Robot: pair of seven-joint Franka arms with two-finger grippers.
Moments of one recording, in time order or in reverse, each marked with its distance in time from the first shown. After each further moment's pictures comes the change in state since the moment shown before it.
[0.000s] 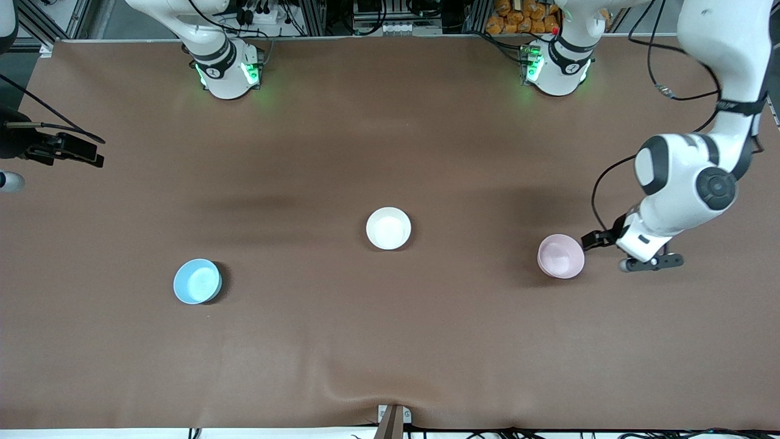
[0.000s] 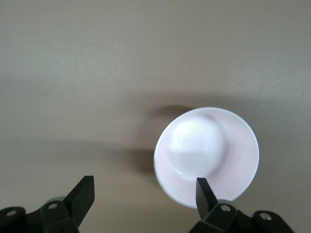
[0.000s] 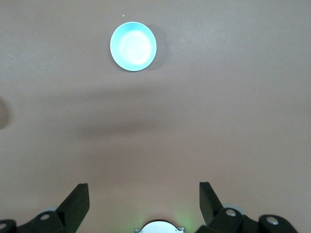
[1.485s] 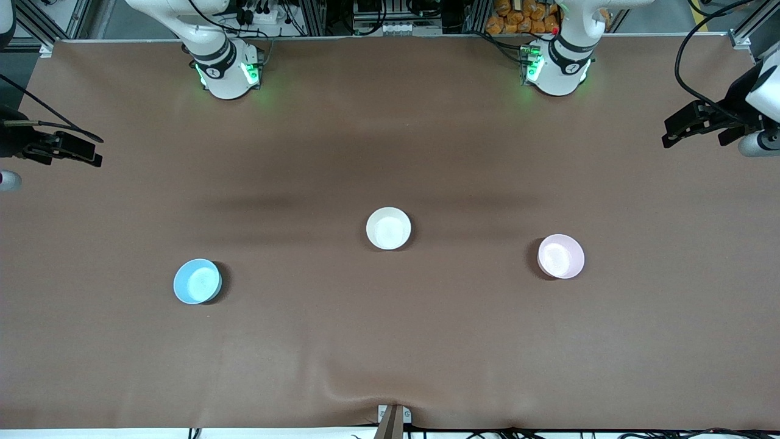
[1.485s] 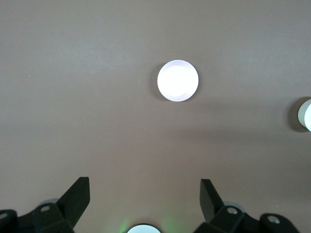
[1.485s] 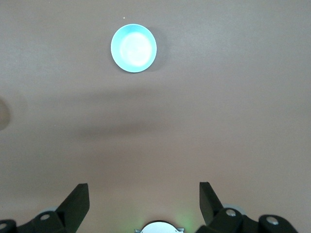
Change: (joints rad) left arm -0.086 -0.414 0.069 0.460 0.035 -0.941 -0.001; right arm 0.000 -0.001 0.000 0.008 0.000 -0.002 0.000
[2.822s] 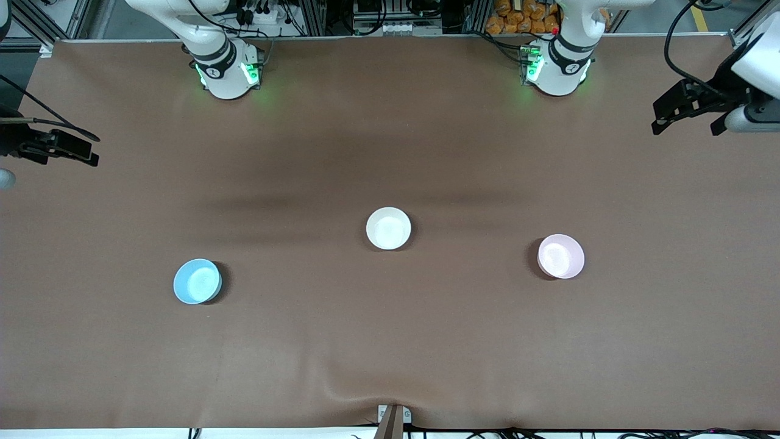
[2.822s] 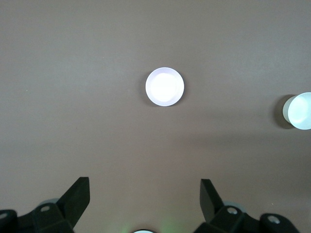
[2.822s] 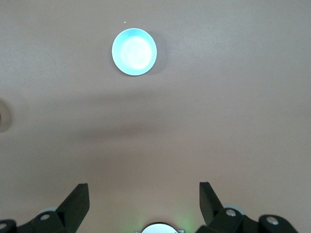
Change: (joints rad) left arm -0.048 -0.047 -0.013 0.016 0.000 0.006 0.000; right arm 0.000 0.000 0.000 0.017 0.000 -0.003 0.000
